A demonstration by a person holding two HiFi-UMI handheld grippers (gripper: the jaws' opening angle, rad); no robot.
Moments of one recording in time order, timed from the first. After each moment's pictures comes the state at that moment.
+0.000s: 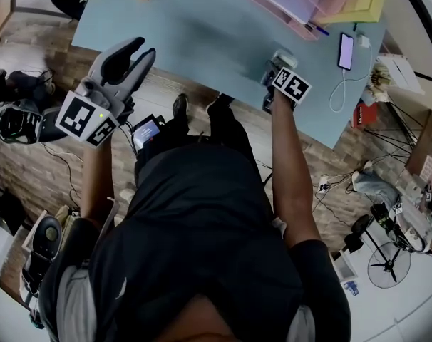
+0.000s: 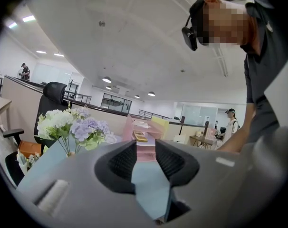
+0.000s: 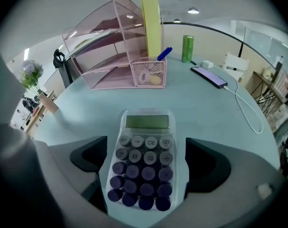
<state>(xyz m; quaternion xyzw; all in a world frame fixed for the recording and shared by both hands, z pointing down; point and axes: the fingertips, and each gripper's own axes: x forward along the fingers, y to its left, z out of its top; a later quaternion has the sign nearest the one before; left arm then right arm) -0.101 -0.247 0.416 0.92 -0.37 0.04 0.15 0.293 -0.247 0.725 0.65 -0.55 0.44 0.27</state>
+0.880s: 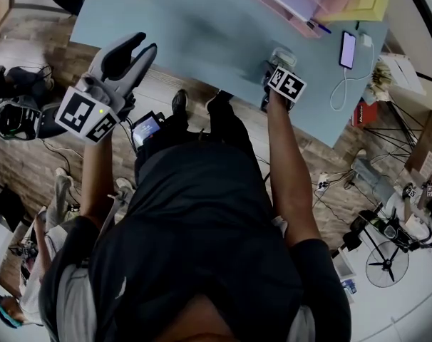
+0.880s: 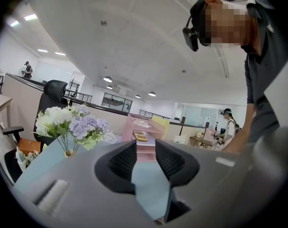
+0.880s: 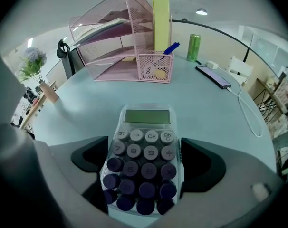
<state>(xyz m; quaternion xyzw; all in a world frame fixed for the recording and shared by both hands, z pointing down) -0.096 -0.250 0.422 0.91 -0.37 0.04 0.15 0.285 -0.236 0.735 0.64 -0.56 0.42 0.31</state>
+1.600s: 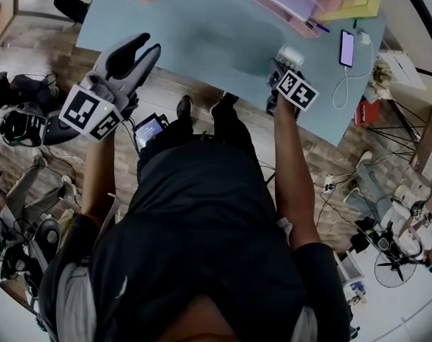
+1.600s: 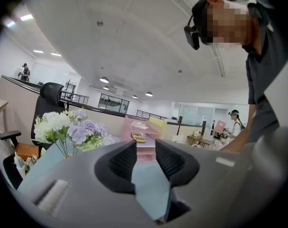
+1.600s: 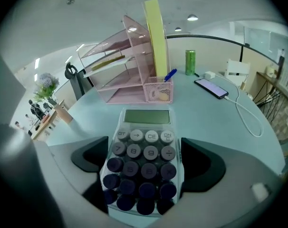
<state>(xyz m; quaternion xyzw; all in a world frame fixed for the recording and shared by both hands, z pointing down) -0.099 -0.248 0.410 0.92 -0.36 0.04 0.14 0.275 -0.246 0.676 0.65 -0.60 0.41 0.22</state>
